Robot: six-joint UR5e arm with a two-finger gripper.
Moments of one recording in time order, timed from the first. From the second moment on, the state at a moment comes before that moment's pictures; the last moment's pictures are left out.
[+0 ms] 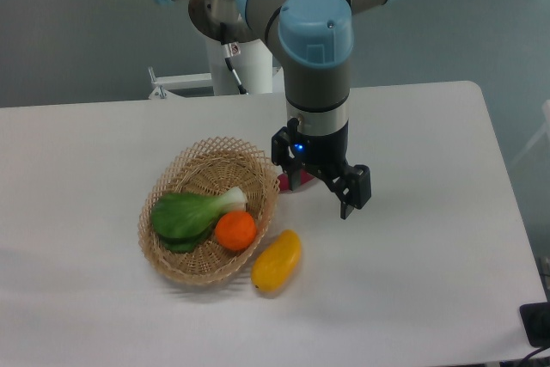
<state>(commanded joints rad) 2.42 -1.82 -1.52 -1.11 1.54 1.12</state>
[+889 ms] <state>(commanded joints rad) 2.40 -1.77 -1.63 -1.11 1.54 0.72</state>
